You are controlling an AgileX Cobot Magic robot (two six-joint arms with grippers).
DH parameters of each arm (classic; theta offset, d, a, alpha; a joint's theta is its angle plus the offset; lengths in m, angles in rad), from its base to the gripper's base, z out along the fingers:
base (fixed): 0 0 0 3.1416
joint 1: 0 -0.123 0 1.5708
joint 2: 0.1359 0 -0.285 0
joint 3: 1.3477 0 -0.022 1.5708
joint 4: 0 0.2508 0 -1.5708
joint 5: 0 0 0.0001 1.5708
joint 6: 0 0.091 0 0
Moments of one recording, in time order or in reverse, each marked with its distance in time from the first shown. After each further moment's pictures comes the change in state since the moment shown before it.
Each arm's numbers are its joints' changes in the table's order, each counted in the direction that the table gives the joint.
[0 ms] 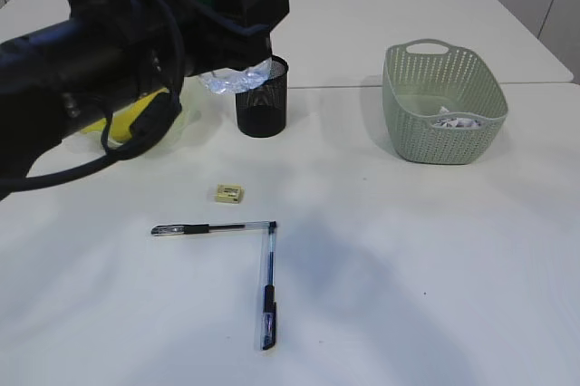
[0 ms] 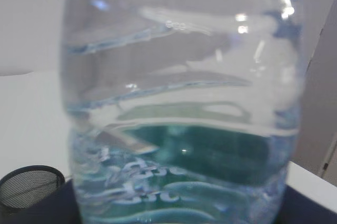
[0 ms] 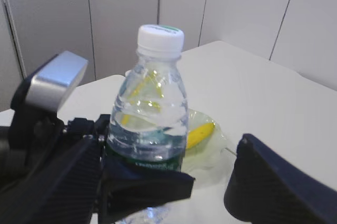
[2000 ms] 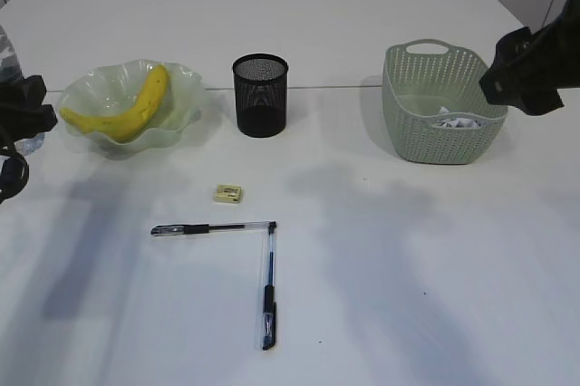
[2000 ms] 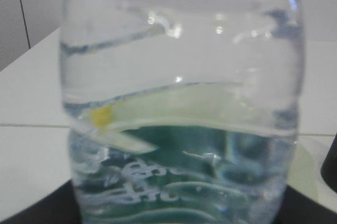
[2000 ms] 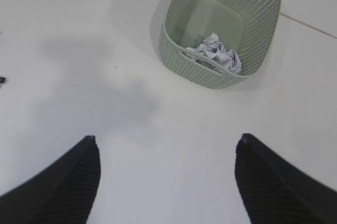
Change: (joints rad) left arm -0.603 0.239 0.274 -0.038 -0.421 0.055; right arm 0.110 0.039 0.036 -1.310 0.513 1.274
